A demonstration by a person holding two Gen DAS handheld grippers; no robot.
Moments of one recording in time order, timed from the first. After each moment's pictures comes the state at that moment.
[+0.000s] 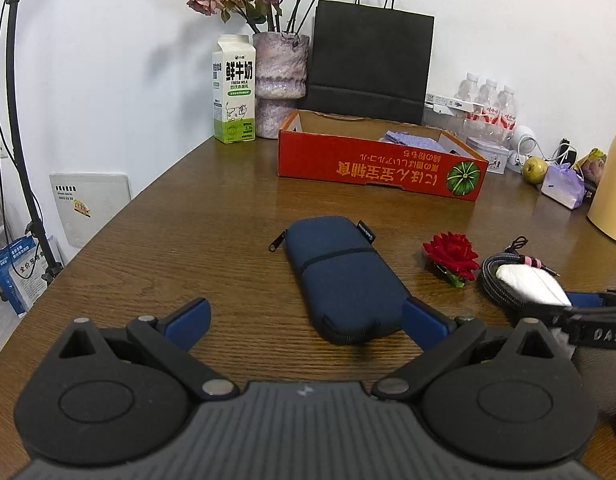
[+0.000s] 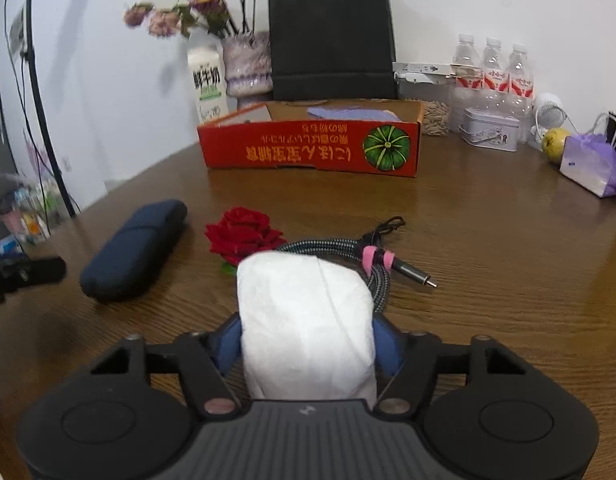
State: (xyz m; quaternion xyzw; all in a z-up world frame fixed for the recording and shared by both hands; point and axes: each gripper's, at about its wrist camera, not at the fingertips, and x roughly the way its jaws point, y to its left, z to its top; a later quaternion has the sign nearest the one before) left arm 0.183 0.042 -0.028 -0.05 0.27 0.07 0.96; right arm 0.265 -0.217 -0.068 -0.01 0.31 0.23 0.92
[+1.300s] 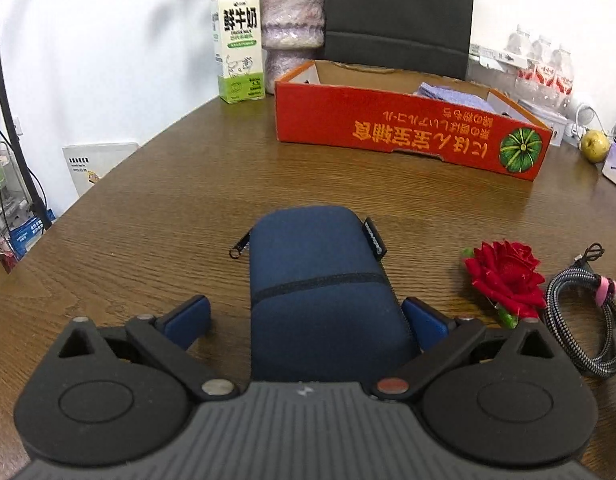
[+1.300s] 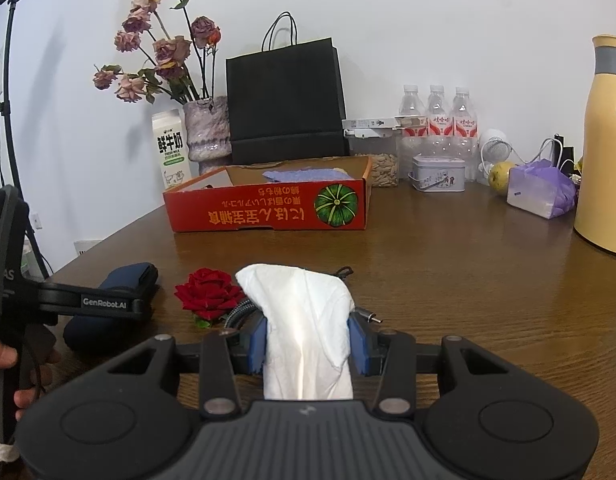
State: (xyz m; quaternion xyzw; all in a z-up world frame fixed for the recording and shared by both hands) left arm 0.284 0.018 -0.056 -0.05 0.33 0.13 0.93; right arm 0.246 -0.232 -0.055 0.02 0.23 0.16 0.96
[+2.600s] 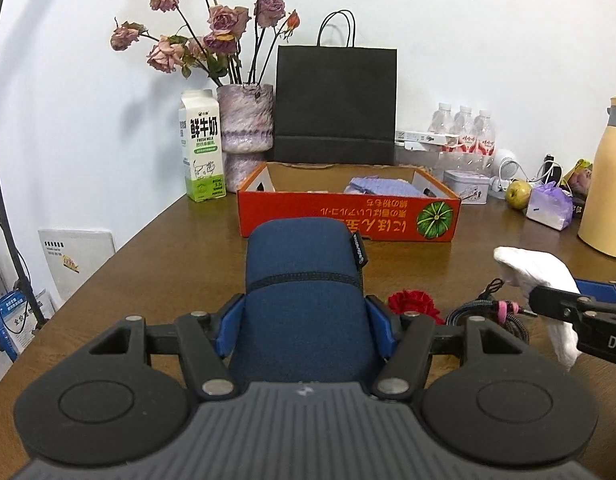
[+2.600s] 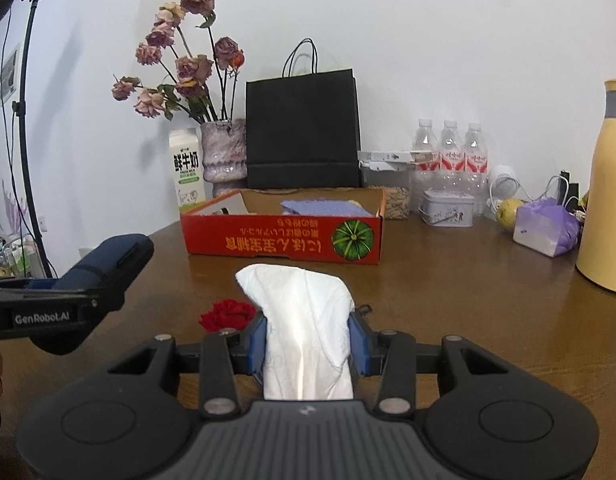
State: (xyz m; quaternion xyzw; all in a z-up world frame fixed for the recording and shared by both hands) left arm 0.212 -0.006 -0.006 -0.01 0.21 0.06 0.98; right arm 0.236 -0.214 -0.029 0.00 0.19 0.17 0.97
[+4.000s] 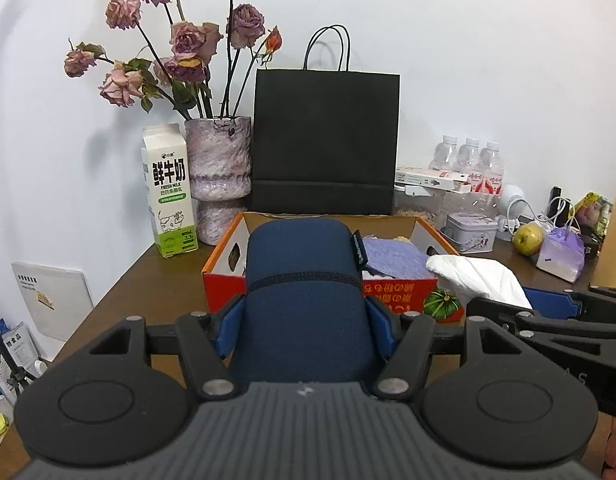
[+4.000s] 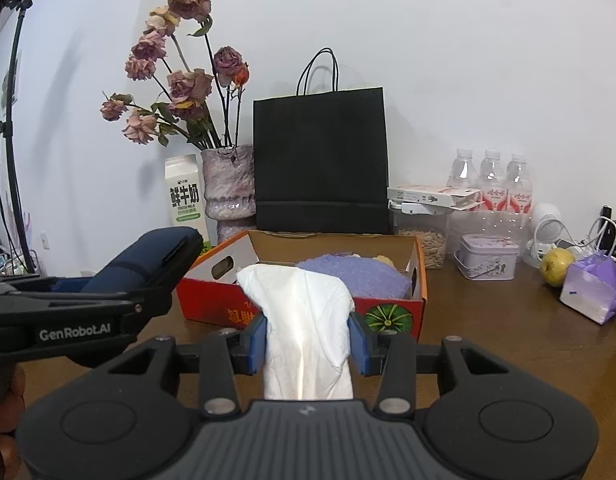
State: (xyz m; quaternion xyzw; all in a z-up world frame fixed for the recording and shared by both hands) left arm 0.329 0.003 0.039 -0.01 0.19 0.04 0.98; right arm 0.349 -0.167 0.017 0.00 0.18 0.19 0.96
